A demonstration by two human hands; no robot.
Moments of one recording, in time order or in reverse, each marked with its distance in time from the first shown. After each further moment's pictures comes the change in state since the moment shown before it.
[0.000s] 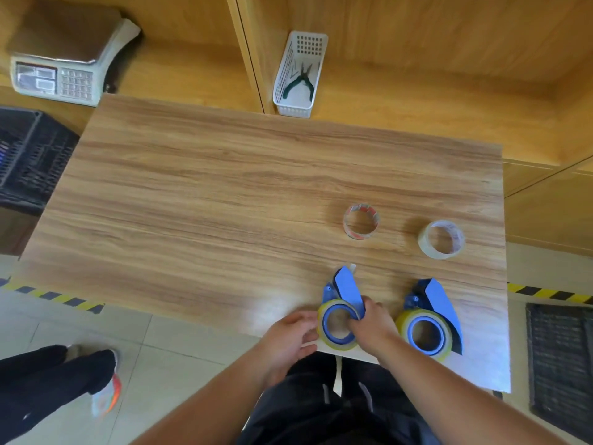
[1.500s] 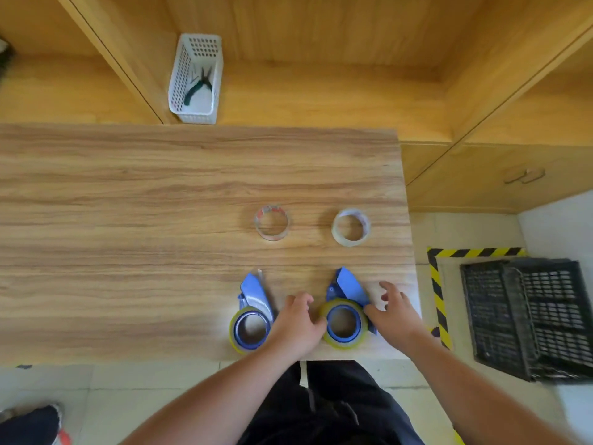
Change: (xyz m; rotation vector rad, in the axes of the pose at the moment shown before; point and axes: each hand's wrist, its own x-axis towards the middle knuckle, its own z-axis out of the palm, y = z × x) left_hand 0.063 0.004 0.162 1.011 0.073 0.365; right_hand -0.007 0.136 -0.141 0.102 0.177 0.159
